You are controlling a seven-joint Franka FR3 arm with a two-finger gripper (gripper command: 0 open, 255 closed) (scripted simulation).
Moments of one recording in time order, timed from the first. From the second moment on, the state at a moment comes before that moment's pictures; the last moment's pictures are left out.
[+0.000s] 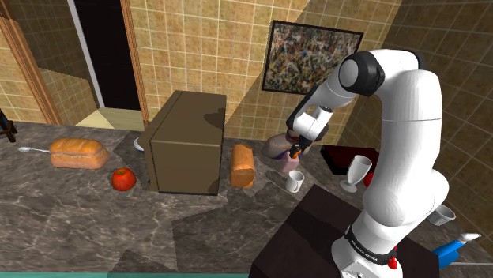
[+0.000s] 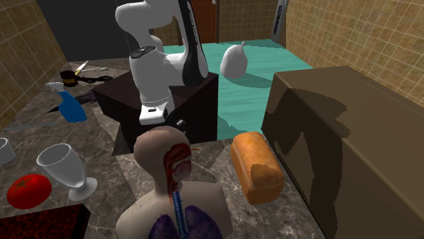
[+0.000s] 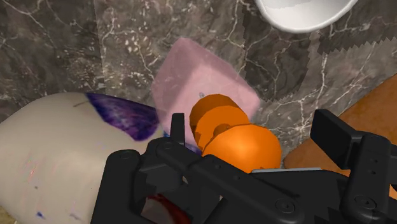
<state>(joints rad) -0.40 0.46 -0.25 -2.29 0.79 2.92 -1.13</state>
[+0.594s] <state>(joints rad) -0.40 0.47 -0.25 -2.28 0.79 2.92 -1.14</state>
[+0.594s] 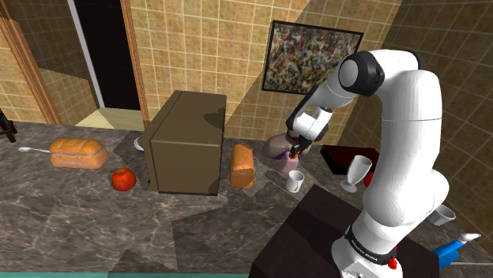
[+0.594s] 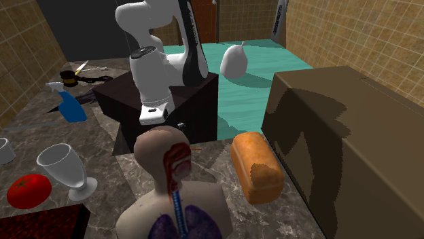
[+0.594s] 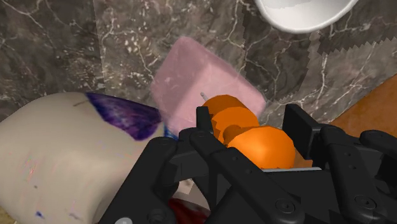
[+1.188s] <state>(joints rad) -0.38 0.44 -0.28 -2.30 0.76 2.90 -1.11</state>
